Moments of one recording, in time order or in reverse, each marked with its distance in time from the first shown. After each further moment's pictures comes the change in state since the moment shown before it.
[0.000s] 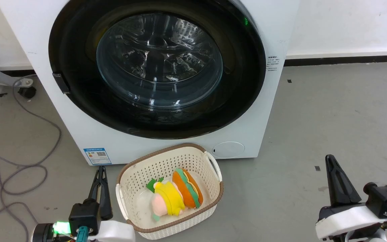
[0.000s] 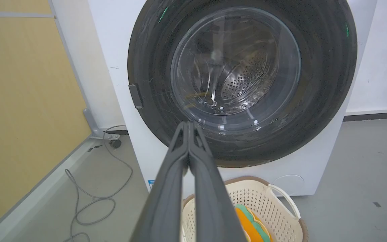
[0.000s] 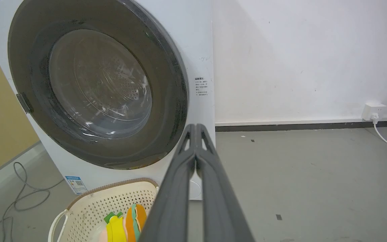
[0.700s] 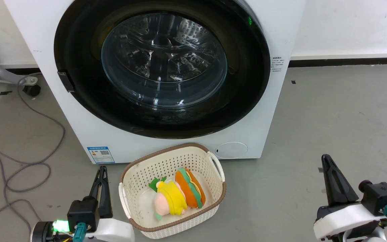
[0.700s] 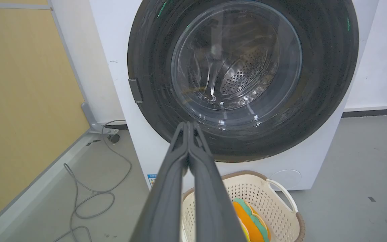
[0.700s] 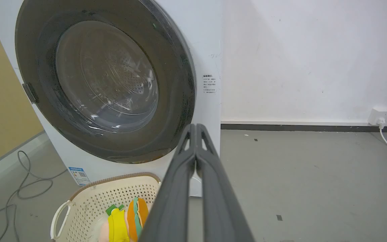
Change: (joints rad) left arm 0.000 -0.008 0.021 -0.009 0.001 -0.041 0.041; right arm 0.002 0.000 0.011 -0.026 -0.030 0.000 0.044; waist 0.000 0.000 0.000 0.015
